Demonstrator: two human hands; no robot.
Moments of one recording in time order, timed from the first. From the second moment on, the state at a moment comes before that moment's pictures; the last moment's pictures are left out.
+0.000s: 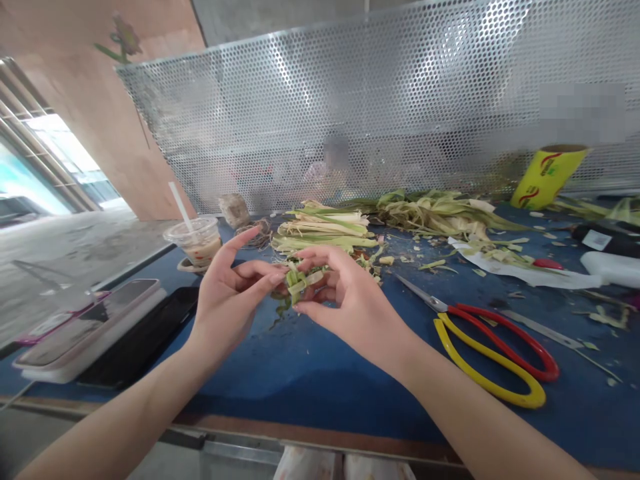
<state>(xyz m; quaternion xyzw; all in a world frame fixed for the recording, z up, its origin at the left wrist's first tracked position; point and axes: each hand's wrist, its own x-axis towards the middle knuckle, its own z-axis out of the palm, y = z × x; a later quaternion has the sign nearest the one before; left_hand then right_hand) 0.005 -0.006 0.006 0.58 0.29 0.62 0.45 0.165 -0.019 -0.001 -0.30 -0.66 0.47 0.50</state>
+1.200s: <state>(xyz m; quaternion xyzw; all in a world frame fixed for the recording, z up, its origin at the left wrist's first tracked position) 0.005 -0.013 0.010 0.60 0.28 0.62 0.42 0.174 -0.016 0.008 -0.37 -0.65 0.49 0.44</state>
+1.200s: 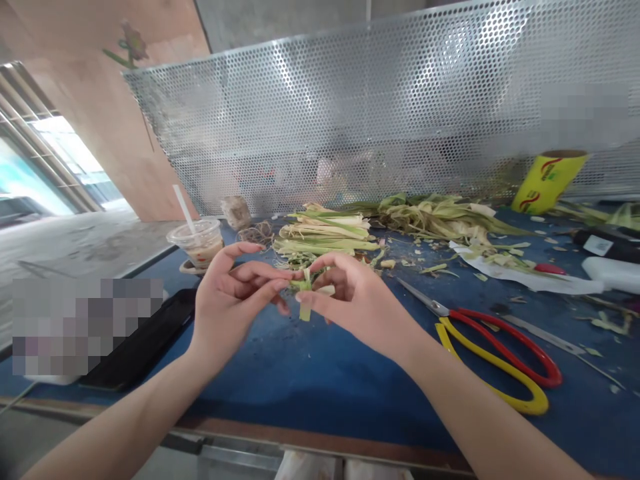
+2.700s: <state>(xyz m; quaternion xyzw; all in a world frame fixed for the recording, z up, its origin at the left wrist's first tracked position) 0.002 -0.006 0.004 0.57 0.34 0.51 0.55 0.167 -0.013 -0.001 -0.40 -0.68 0.36 0.49</state>
